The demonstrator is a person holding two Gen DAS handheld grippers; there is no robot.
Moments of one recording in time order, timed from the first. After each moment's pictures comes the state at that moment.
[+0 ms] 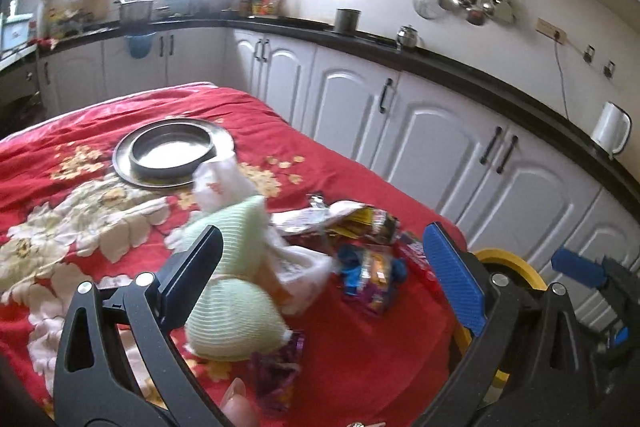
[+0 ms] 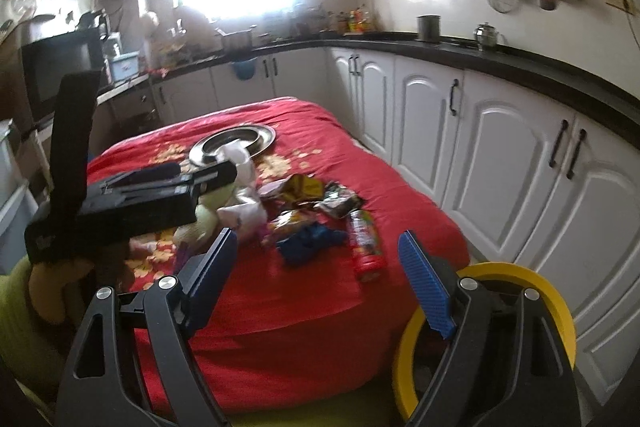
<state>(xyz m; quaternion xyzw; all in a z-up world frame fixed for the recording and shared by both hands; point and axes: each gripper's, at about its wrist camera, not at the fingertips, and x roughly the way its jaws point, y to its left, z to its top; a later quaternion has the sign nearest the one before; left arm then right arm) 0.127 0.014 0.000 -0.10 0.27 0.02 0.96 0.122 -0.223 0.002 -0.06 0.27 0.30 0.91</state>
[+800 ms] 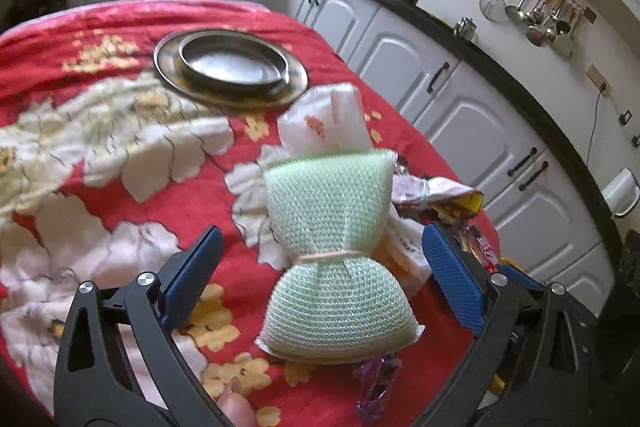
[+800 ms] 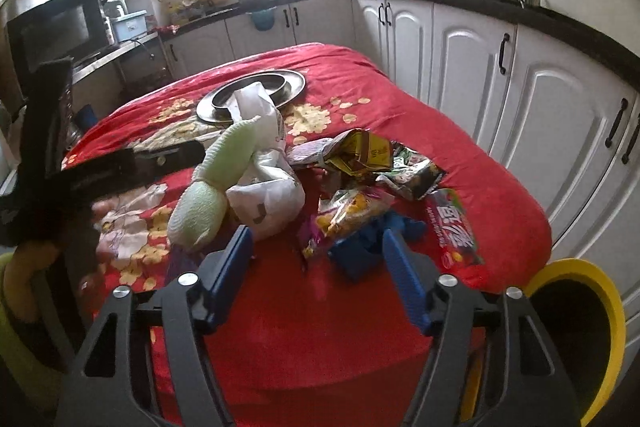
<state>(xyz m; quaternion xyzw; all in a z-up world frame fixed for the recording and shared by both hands) 0.146 0.102 -0.057 -0.23 0.35 0.03 0.91 0.184 -0.139 -0.055 -0.06 0.36 0.32 0.87</state>
